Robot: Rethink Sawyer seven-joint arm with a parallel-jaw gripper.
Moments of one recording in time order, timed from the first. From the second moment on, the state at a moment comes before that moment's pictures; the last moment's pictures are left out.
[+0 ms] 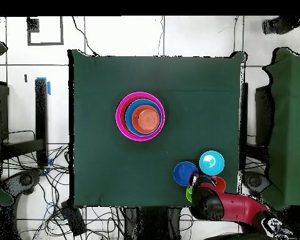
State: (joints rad) arm -0.78 -0.52 -0.02 1.97 -0.69 -0.07 1.90
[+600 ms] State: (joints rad) arm -0.79 -0.53 -0.01 1.98 -0.69 -0.07 1.90
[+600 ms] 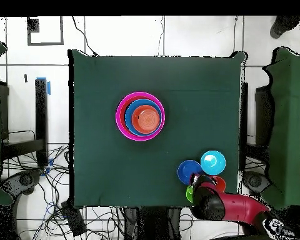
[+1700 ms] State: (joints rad) arm -0.80 -0.73 0.09 1.95 -0.56 0.28 1.90
